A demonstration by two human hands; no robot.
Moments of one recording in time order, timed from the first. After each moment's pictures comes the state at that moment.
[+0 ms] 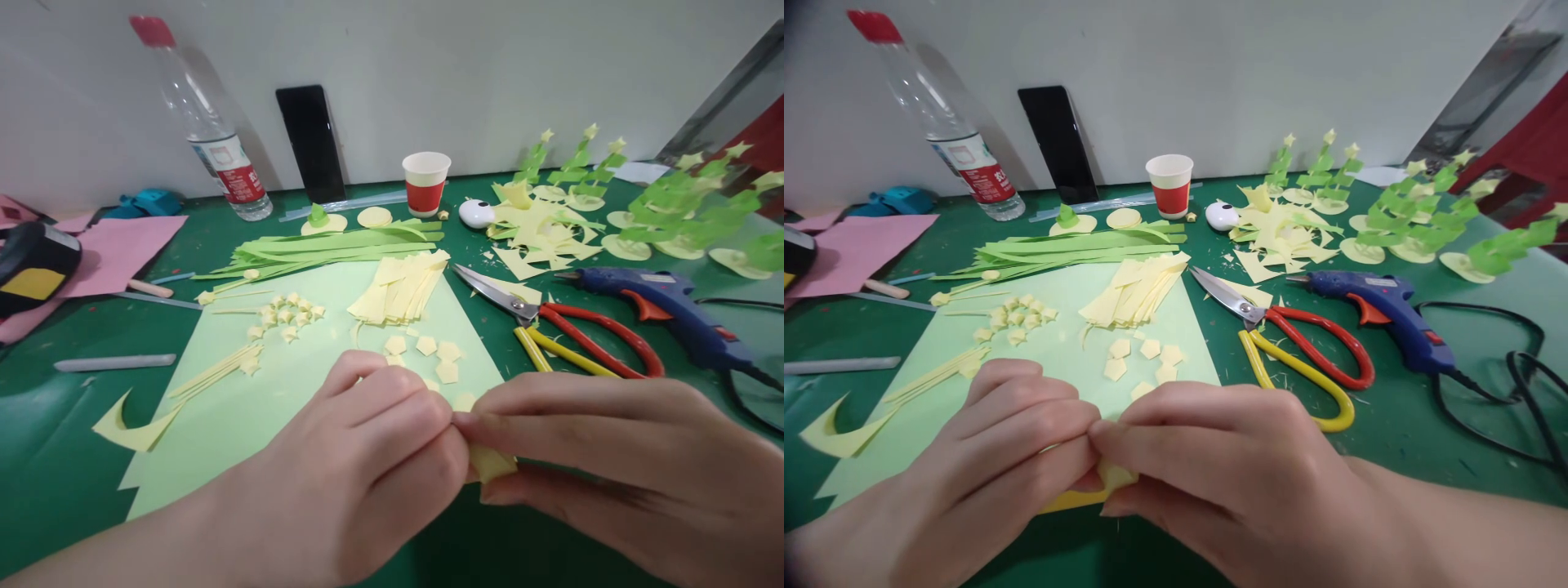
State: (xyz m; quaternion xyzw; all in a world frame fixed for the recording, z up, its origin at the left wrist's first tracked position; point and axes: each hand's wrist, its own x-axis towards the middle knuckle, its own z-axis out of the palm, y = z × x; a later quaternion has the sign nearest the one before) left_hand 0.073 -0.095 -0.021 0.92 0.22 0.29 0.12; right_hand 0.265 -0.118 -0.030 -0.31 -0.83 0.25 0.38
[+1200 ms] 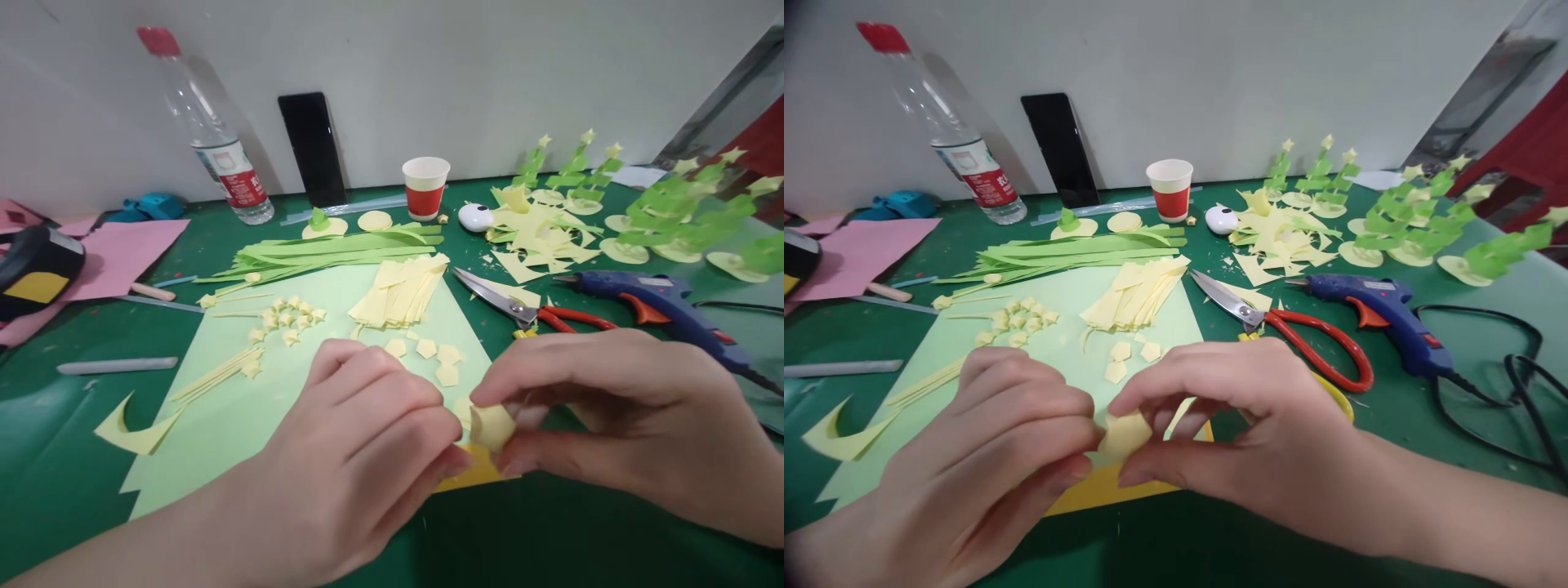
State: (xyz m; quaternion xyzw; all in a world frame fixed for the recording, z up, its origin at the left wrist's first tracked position) left_hand 0.073 -0.095 -0.016 0.93 0.24 0.29 0.06; right_hand 0.269 -0.104 -0.012 -0.33 -0.79 0.35 0.37
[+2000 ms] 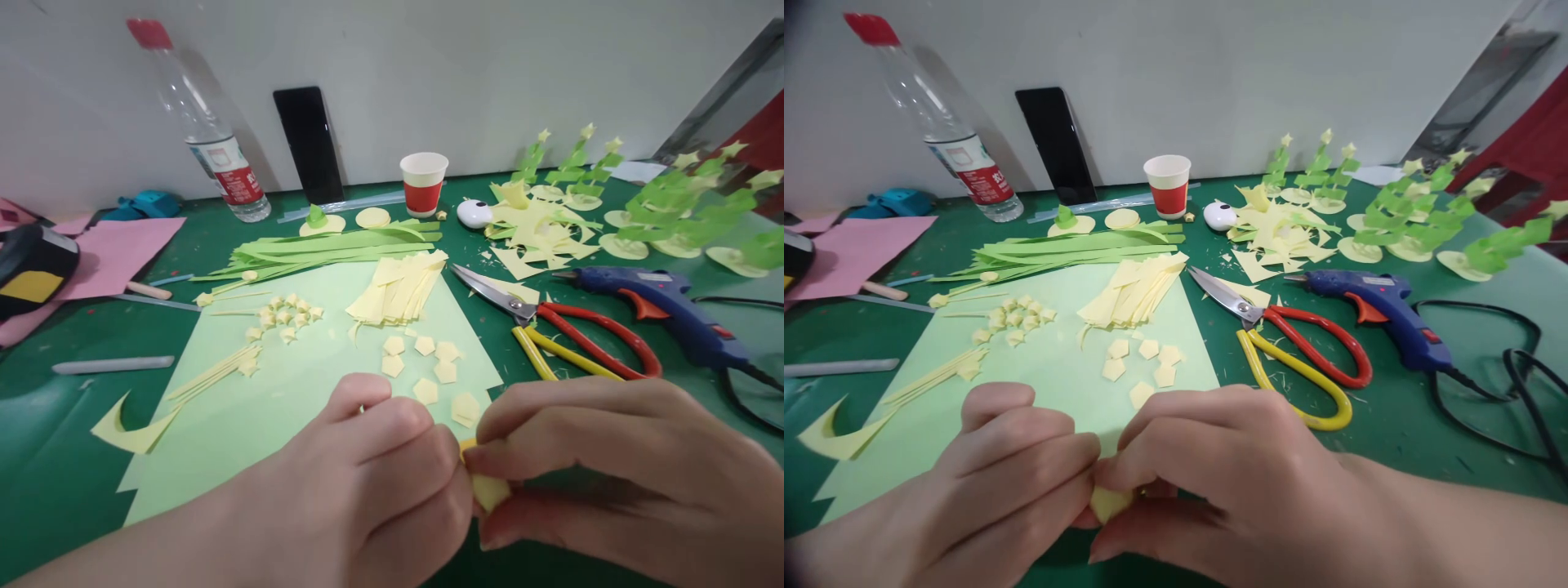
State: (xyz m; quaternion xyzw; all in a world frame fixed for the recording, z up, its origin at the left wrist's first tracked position) left_hand 0.074 -0.097 -0.023 0.94 0.13 0.32 -0.01; right_hand 0.265 -0.113 -0.018 -0.28 -0.84 0.32 0.35
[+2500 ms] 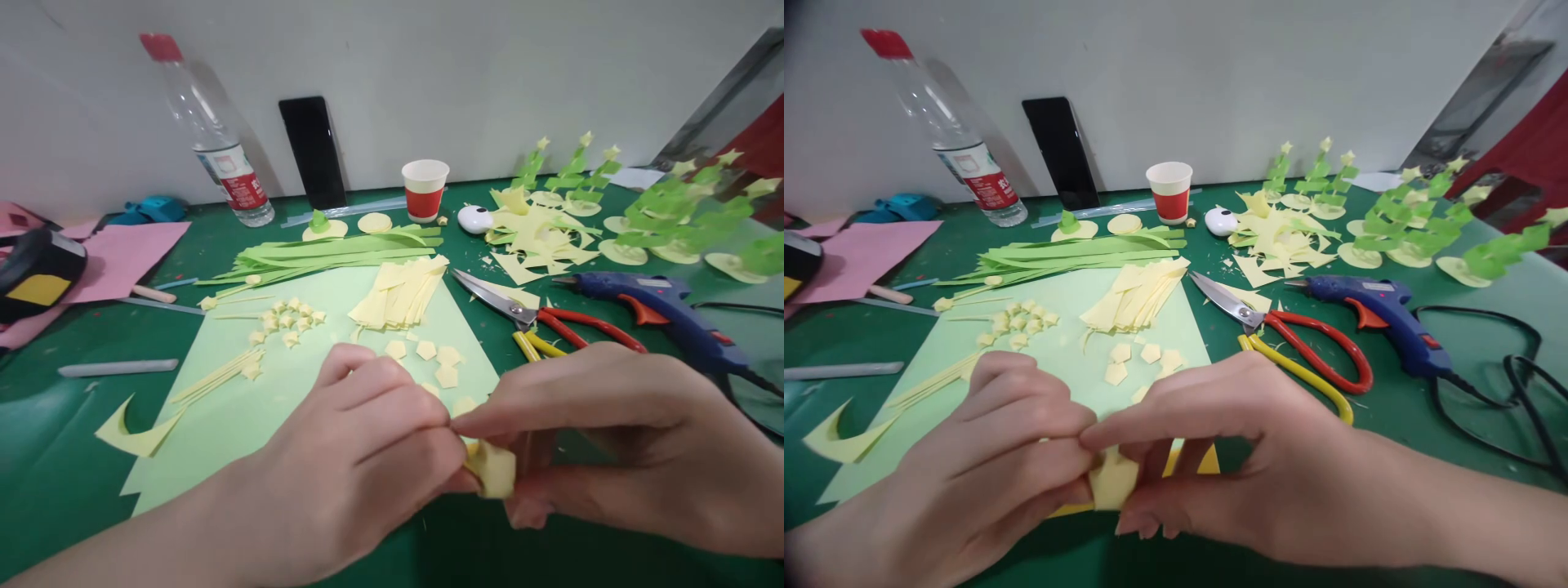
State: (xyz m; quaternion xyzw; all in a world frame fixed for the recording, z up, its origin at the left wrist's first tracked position) left_hand 0.071 -0.093 -0.011 0.94 0.22 0.26 0.07; right_hand 0.273 -0.101 -0.009 -0.26 -0.78 0.46 0.33
